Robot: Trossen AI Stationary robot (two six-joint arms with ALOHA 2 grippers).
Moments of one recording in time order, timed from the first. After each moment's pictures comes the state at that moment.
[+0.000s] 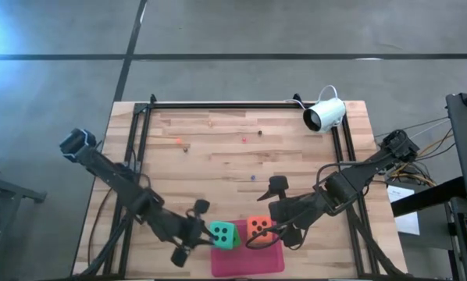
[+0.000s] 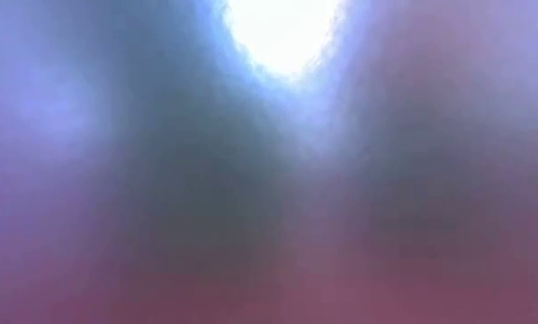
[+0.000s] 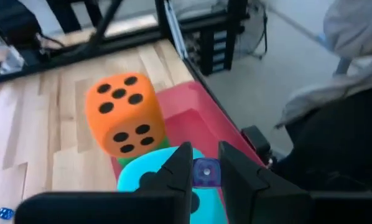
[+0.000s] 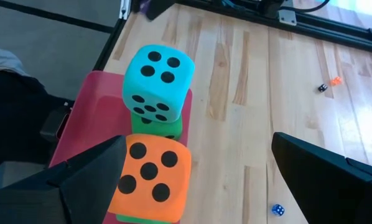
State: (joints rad) left arm -0.67 1.47 1.11 -0.18 -0.26 -0.11; right arm 0.56 1.55 1.53 -0.75 0.34 0.20
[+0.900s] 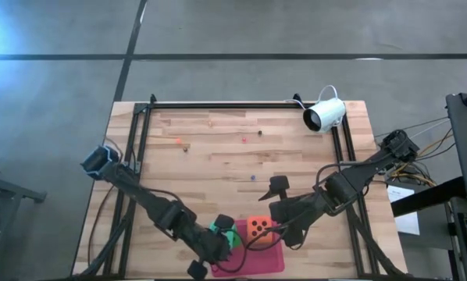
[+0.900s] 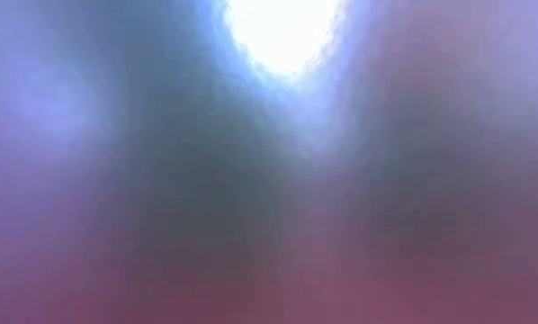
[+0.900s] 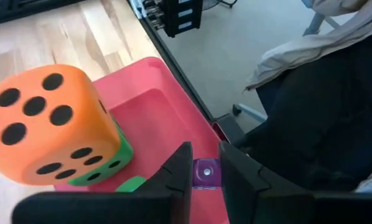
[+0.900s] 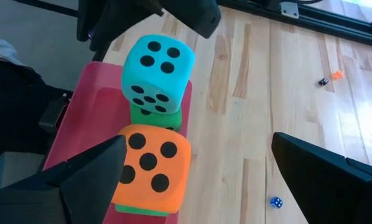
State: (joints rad) left arm -0.60 1.80 1.53 -0.47 -0.02 -0.10; right arm 0.56 1.55 1.53 -0.78 0.34 0.20
